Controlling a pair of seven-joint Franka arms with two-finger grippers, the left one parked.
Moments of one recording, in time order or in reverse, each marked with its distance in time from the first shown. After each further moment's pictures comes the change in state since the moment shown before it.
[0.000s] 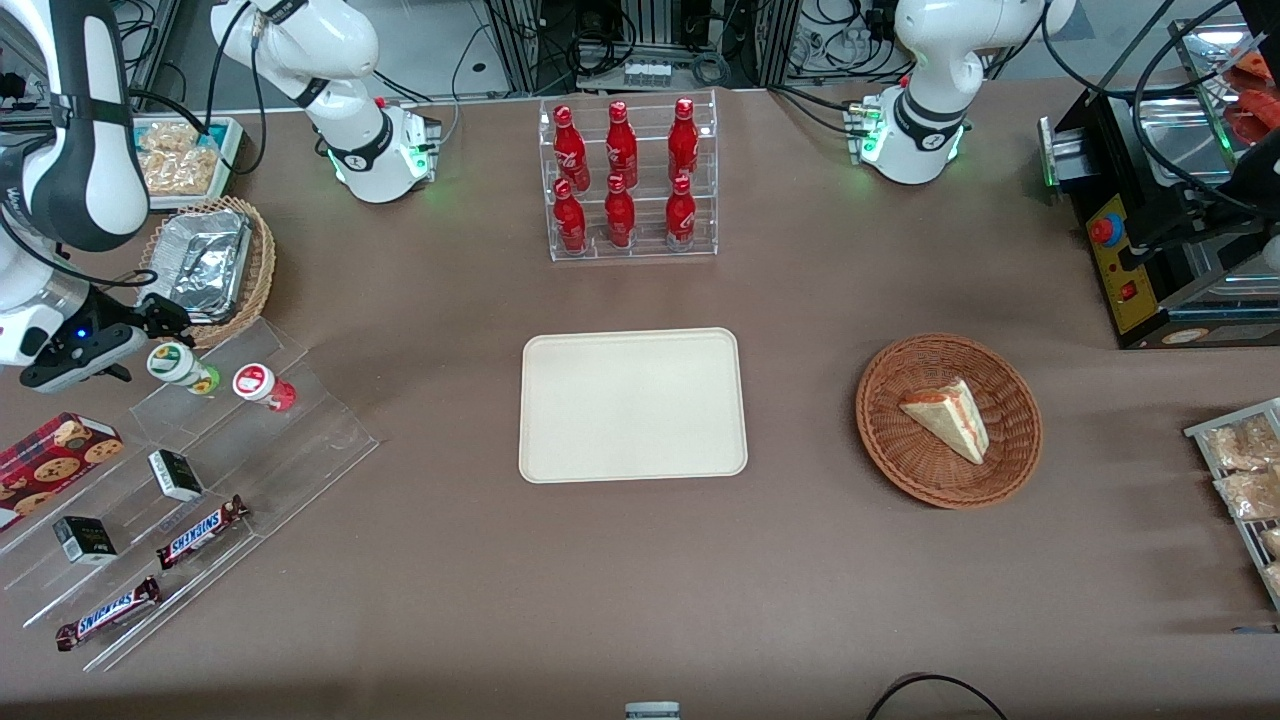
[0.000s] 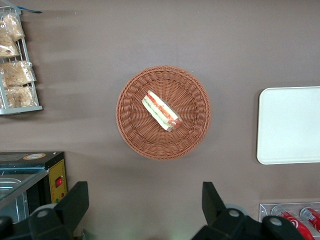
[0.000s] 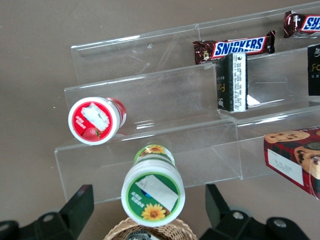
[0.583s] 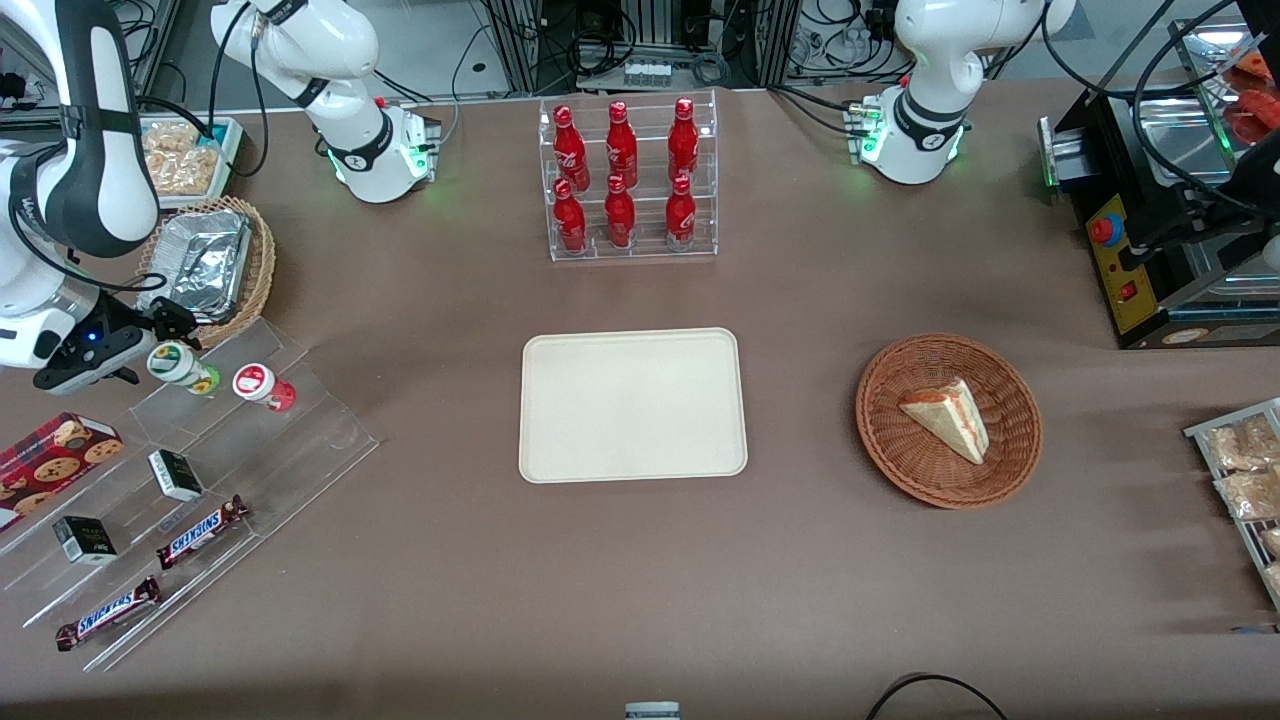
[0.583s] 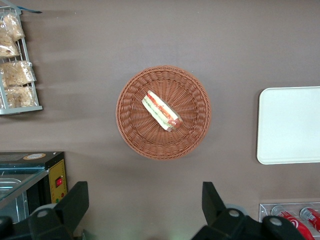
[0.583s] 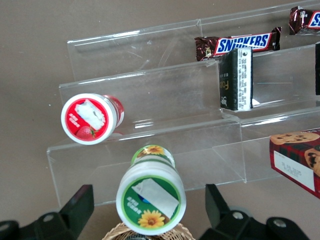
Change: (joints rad) arm -0.005 0.016 -0.002 -0.015 0.000 0.028 -0.010
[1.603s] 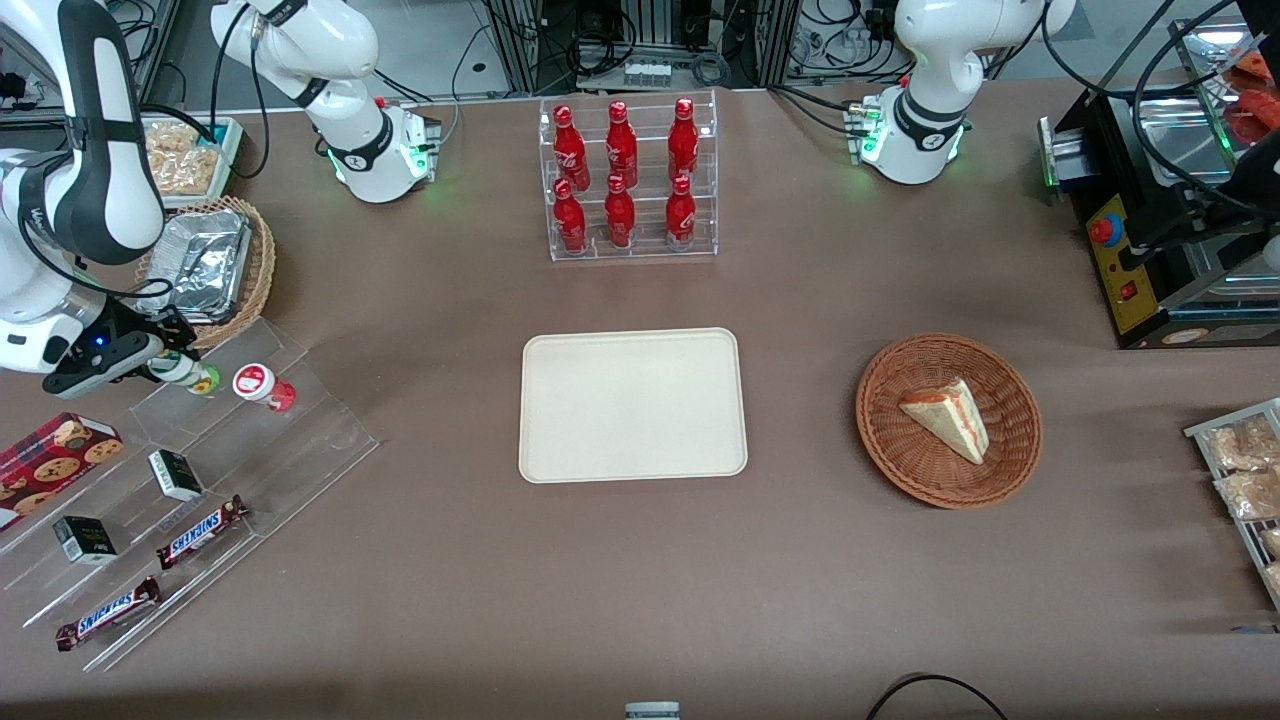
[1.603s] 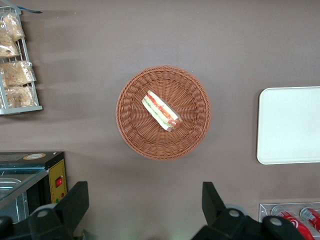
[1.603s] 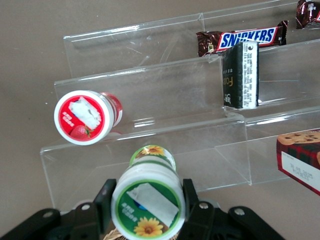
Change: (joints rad) arm -0.002 0.018 0.000 -0.009 0.000 0.018 -0.002
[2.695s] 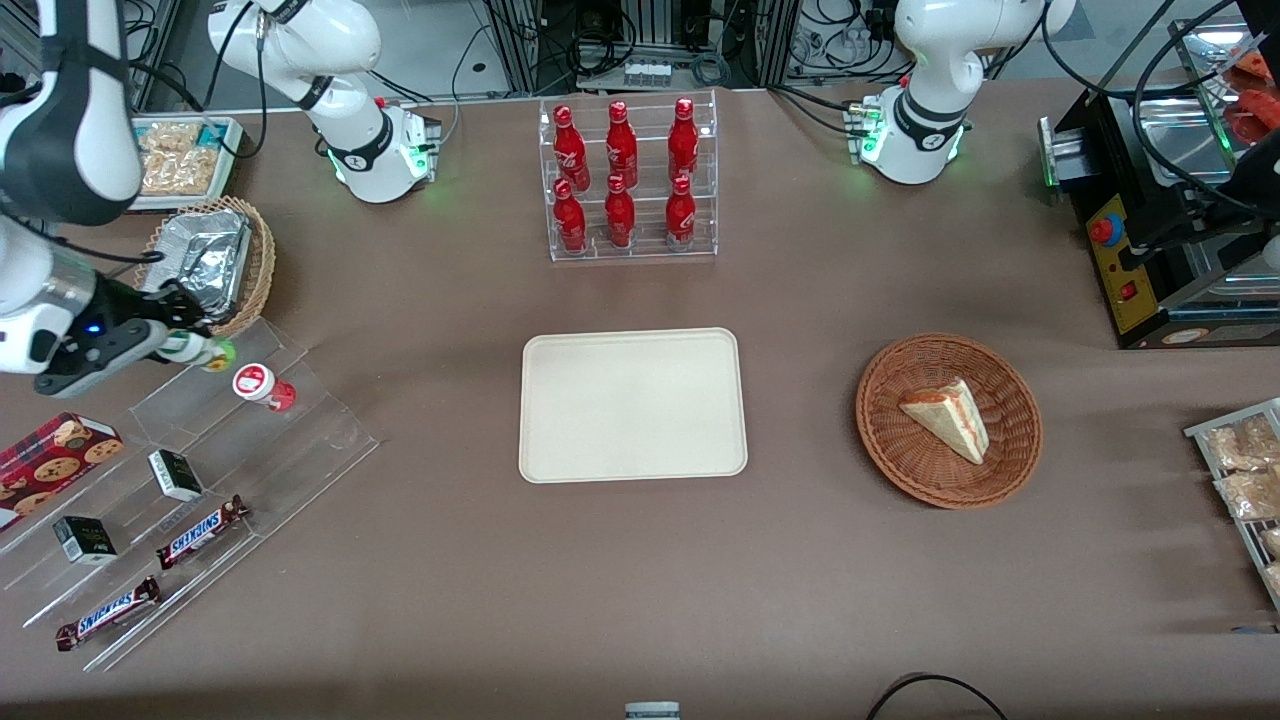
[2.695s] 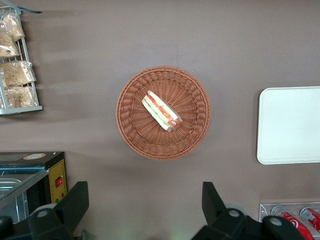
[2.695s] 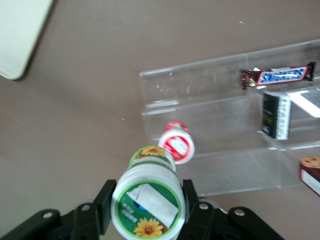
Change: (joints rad) arm 0.235 -0.011 0.021 0.329 0.012 -0.483 0.275
